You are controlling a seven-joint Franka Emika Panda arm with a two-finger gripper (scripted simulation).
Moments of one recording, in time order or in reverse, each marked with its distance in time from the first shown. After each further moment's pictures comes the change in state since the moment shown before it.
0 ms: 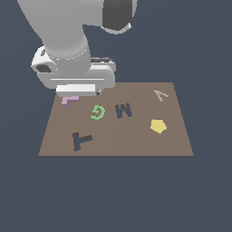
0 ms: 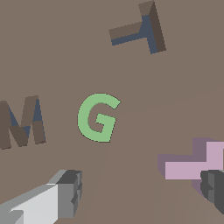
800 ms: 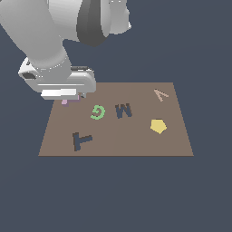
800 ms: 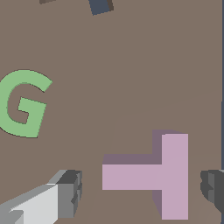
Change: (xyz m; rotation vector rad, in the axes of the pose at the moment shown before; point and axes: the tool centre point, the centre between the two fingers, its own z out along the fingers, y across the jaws) arm -0.015 0.063 0.038 0.001 0.009 0.008
